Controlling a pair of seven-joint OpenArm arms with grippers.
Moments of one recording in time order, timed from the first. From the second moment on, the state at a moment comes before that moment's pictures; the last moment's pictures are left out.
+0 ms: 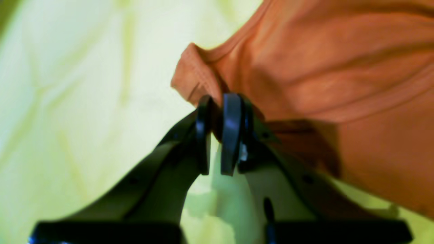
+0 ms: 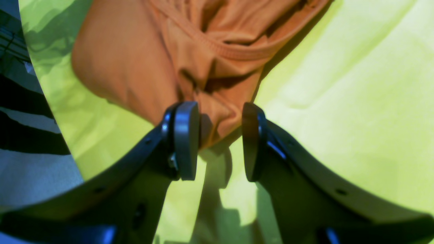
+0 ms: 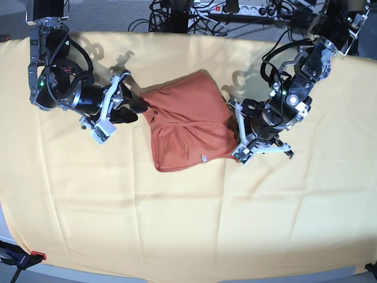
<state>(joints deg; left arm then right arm) -9.0 -32.1 30.9 107.9 -13.4 -5.8 52.0 -5.8 19.2 1.9 103.9 47.4 41.8 -60.1</state>
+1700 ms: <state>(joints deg) -3.0 -33.1 6.0 113.2 -32.6 -12.1 54.5 -5.6 19.2 1.9 103.9 59.2 41.8 -65.2</state>
